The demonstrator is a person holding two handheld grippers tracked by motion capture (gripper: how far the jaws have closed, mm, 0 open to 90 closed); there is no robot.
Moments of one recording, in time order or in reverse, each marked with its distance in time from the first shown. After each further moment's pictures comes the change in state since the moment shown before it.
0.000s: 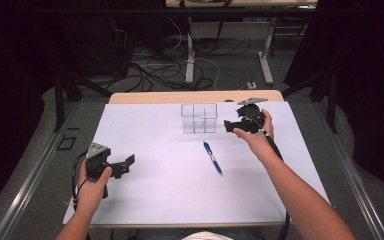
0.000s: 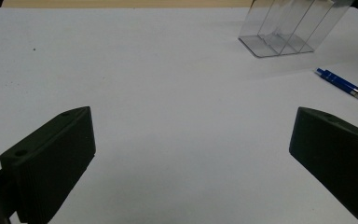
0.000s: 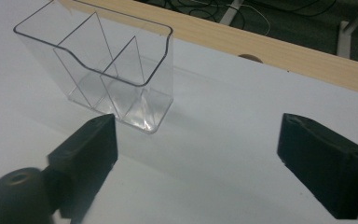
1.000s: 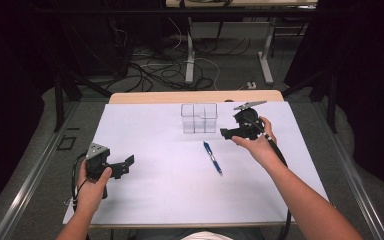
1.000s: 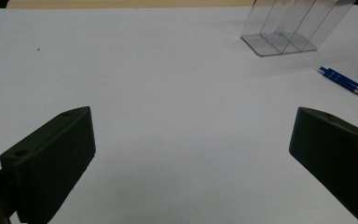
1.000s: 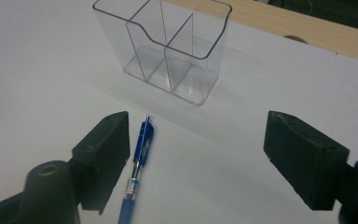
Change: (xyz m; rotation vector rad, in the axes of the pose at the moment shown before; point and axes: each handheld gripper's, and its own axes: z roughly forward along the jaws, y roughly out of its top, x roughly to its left) left arm 0.001 -0.001 -0.003 0.006 0.015 0.006; right arm 0.021 -0.001 -0.028 0.090 0.132 -0.009
